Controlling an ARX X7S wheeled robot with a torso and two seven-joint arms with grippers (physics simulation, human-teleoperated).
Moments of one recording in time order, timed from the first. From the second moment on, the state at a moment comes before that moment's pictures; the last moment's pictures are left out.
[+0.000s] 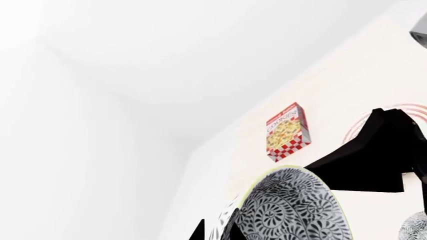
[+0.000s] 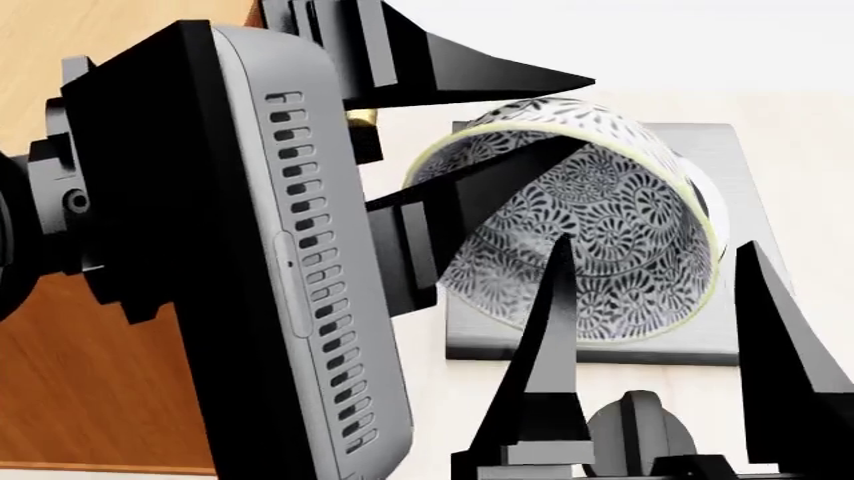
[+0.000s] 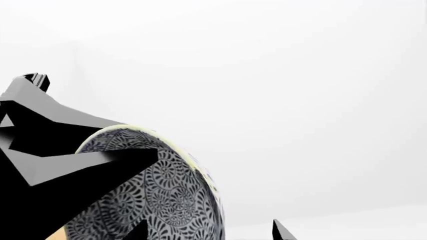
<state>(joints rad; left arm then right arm) -2.06 -0.53 1.59 0.34 -1.08 -0.23 -0.06 0.32 0.84 -0.49 -0.99 0.70 0.07 0.93</state>
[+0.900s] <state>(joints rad) -2.04 -0.54 1.56 0.33 -1.10 -0.26 -0.07 0.31 0.86 -0.47 -0.98 0.72 0.07 1.01</state>
